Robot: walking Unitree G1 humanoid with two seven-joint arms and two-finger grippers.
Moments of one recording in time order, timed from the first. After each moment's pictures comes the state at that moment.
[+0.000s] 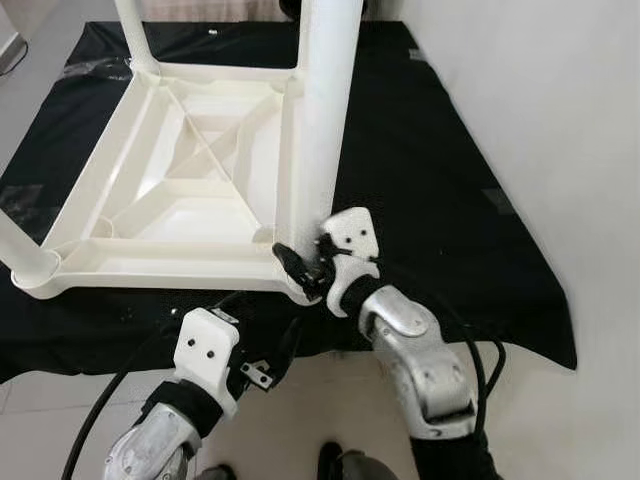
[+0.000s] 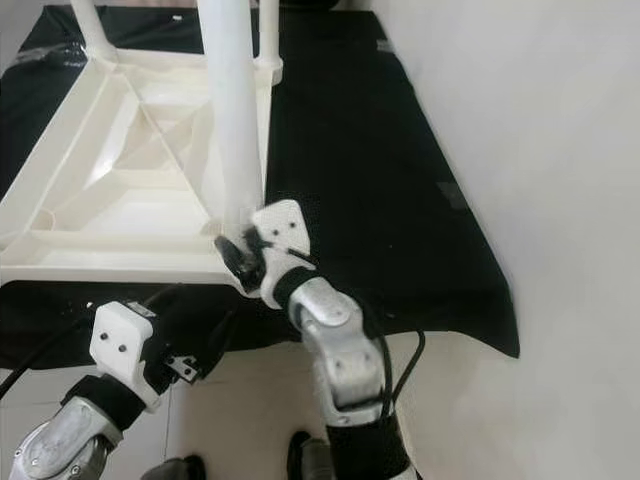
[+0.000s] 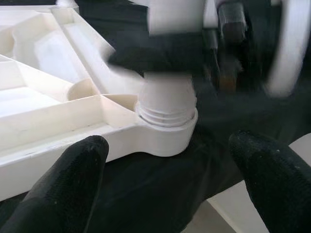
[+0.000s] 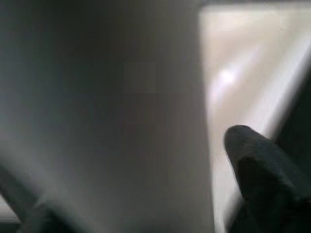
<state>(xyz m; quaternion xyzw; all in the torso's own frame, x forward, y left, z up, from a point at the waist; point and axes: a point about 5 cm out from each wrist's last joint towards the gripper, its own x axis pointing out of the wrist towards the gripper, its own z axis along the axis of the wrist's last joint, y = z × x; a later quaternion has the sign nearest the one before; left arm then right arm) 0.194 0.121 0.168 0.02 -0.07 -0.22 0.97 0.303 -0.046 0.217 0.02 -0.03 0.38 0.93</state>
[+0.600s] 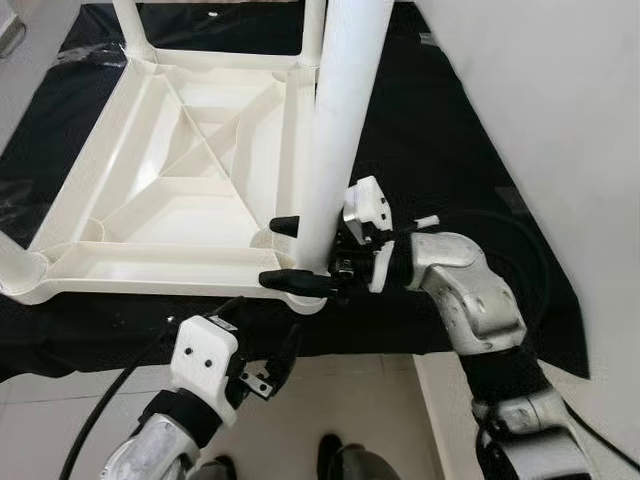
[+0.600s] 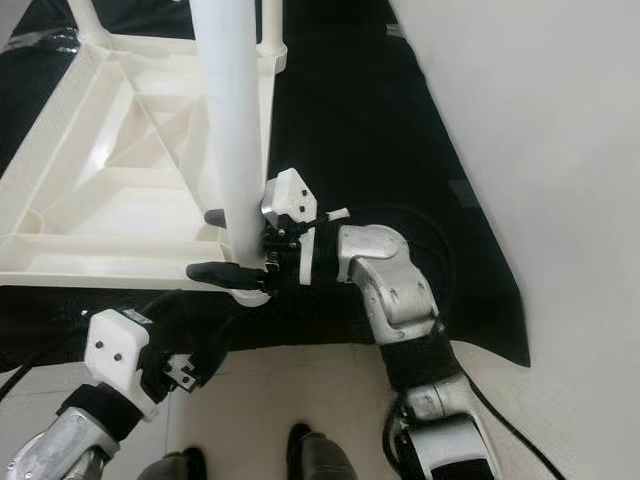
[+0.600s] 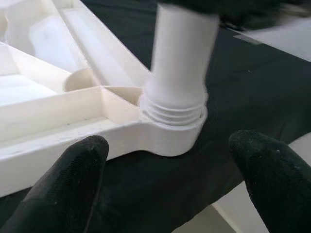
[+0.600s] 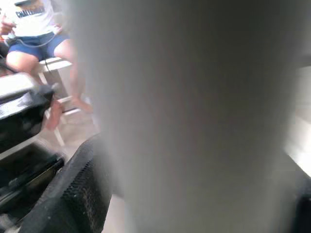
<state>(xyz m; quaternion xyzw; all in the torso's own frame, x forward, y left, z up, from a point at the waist) 0.182 0.122 0.169 0.02 -0.07 -0.22 0.97 0.323 -0.063 0.255 -0.07 -0.07 0.69 0.71</state>
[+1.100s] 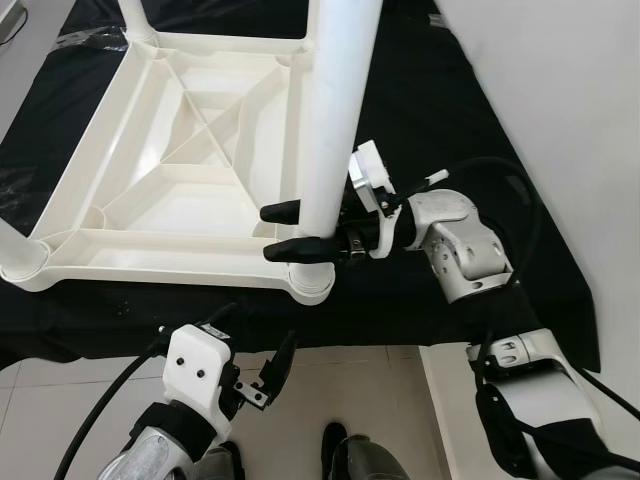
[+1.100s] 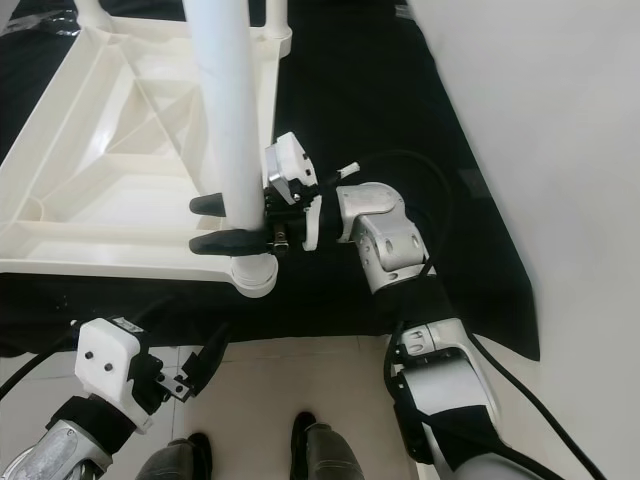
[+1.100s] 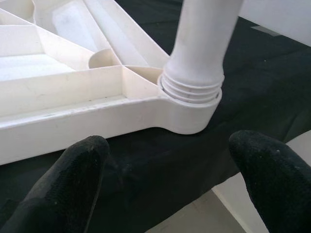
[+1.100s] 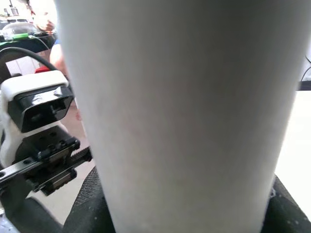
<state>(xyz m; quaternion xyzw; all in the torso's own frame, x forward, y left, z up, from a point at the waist) 0.177 0.126 0.170 0.02 -0.06 -0.21 0.98 0.329 -0.086 0.266 -0.09 -0.09 0.73 0.67</state>
